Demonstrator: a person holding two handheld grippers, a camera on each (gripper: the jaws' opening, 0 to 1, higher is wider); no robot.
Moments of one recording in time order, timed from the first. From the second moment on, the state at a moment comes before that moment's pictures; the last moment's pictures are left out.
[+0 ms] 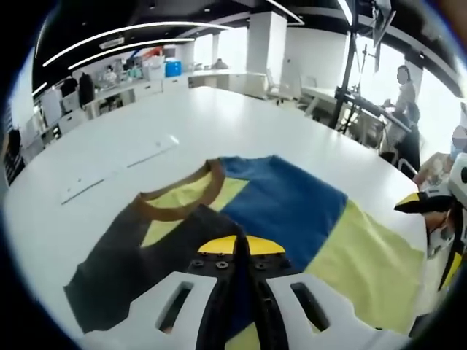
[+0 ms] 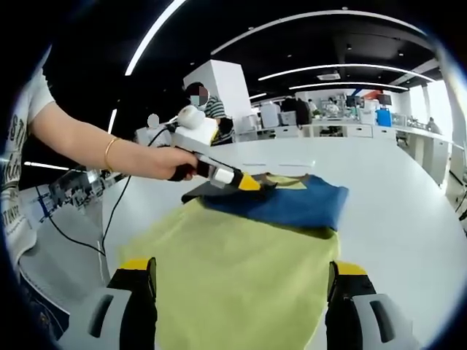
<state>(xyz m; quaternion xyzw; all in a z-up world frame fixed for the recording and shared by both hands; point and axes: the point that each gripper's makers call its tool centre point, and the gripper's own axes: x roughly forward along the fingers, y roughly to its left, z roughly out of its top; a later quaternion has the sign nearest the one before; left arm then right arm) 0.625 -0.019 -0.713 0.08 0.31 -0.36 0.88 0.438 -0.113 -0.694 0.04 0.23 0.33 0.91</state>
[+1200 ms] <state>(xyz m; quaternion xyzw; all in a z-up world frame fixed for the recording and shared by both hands) 0.646 -0.055 -0.646 0.03 0.26 -0.36 0.89 0.424 -0.114 -0.693 0.03 0.24 0.33 0.91</state>
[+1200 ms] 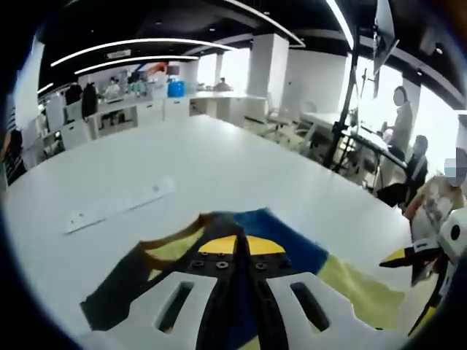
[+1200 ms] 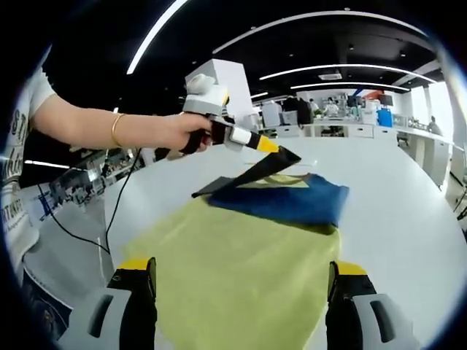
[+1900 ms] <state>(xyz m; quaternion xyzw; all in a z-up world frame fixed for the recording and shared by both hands) 0.641 -0.099 -0.641 0.06 0.25 -0.41 0.88 0.411 -0.112 -0.704 0.04 0.26 0.33 0.91</state>
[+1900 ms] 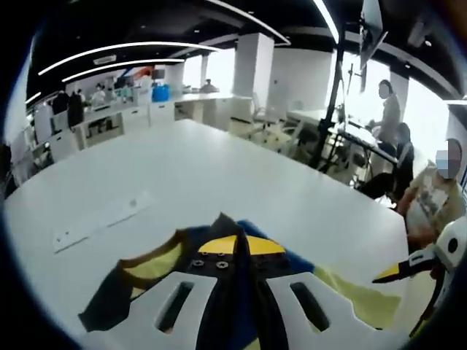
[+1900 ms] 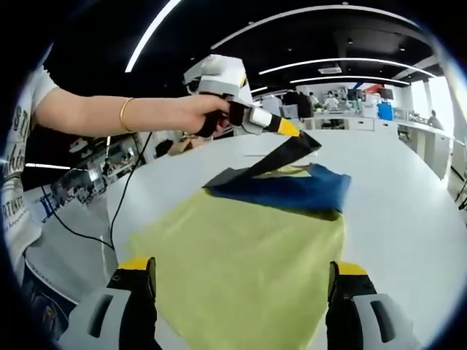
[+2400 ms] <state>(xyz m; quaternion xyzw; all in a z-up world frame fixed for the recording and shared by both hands) 0.627 -0.129 -0.665 0.05 0.27 -0.42 0.87 0.410 -0.124 -0.706 0.04 0.26 0.31 0.91</state>
